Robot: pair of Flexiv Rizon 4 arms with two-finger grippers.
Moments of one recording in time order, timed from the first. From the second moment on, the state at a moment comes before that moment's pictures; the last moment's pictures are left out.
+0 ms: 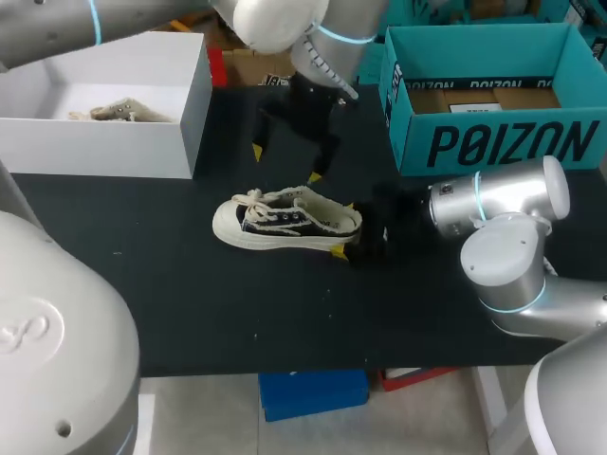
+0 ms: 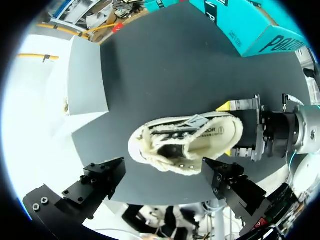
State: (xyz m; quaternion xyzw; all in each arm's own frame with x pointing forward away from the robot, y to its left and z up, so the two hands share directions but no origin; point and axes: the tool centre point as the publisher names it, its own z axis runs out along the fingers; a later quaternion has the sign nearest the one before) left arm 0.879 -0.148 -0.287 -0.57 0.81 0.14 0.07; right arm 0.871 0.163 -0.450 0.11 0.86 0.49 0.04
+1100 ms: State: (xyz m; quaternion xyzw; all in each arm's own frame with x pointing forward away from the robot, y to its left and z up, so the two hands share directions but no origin) left arm 0.877 -0.160 -0.317 -0.65 0.74 0.17 0.08; right arm 0.871 0.163 -0.450 0.11 0.86 0.49 0.04
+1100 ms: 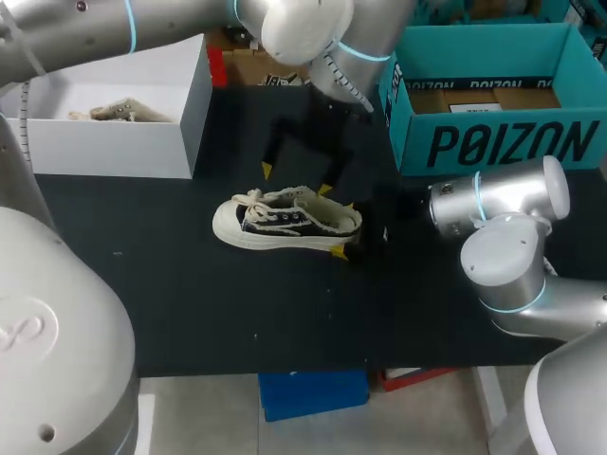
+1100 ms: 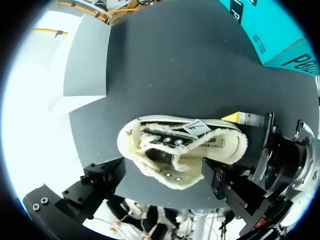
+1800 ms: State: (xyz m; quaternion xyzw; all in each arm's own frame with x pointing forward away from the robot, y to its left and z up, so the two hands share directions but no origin) left arm 0.859 -0.171 -0.350 -0.64 0.74 0.18 0.12; right arm 0.871 0.163 -0.450 0.11 0.86 0.49 0.04
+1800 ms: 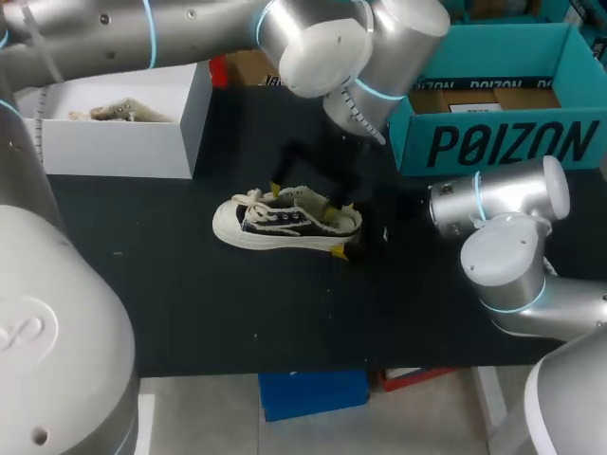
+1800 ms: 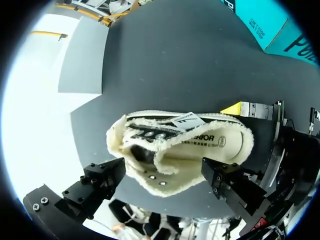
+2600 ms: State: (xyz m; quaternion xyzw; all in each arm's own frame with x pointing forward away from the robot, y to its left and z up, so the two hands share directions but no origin) left arm 0.864 -0.173 -0.374 -0.63 0.74 0.19 0.15; right arm 0.871 0.163 -0.450 0.11 0.86 0.49 0.04
